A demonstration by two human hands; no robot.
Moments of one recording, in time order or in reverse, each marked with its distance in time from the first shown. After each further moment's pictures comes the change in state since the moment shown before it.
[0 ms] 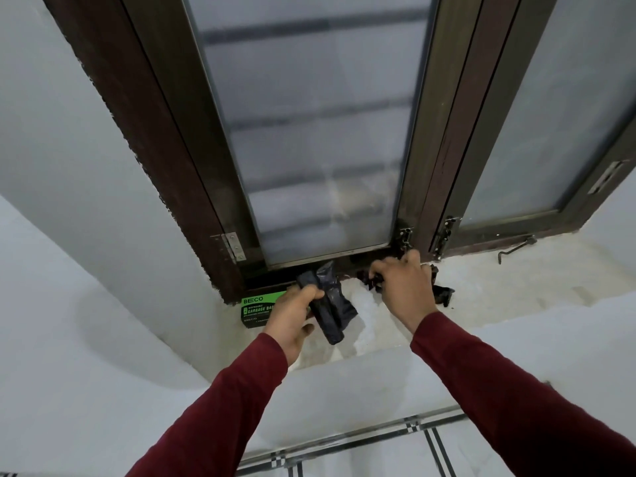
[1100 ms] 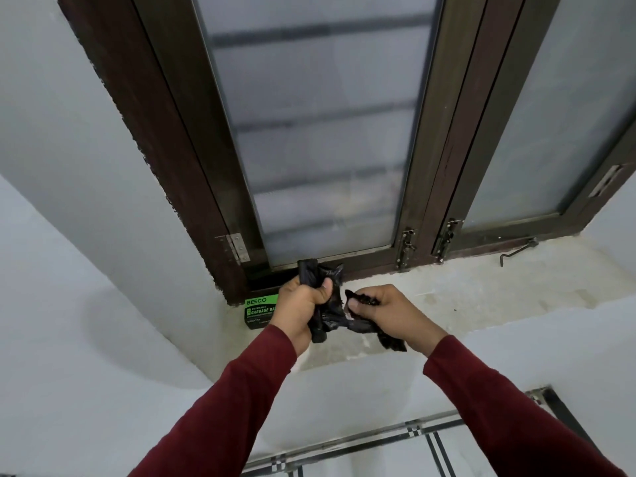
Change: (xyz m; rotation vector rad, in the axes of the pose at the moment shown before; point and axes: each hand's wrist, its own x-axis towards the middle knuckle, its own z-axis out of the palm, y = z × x) left_hand -0.007 0.014 0.011 -0.100 -0.037 0.149; right_hand -0.034 -0.036 -0.033 1.105 -0.503 0.208
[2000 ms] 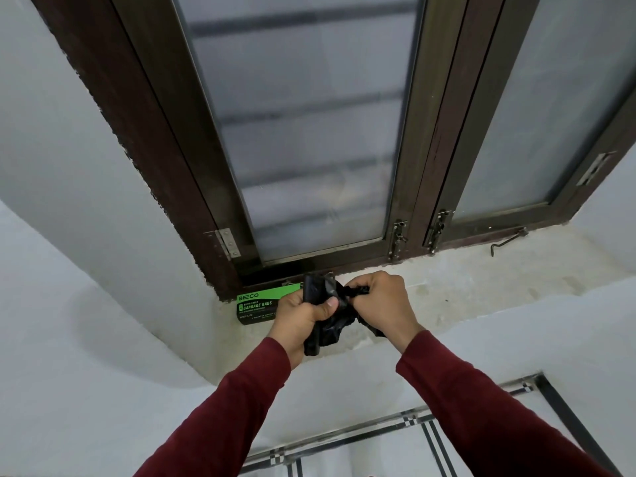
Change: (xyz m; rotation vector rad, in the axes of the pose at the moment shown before) left_hand -0.001 -0.034 -0.010 0.128 -0.040 -0.053; right_hand 0.001 -0.010 0.014 -0.350 0.372 0.034
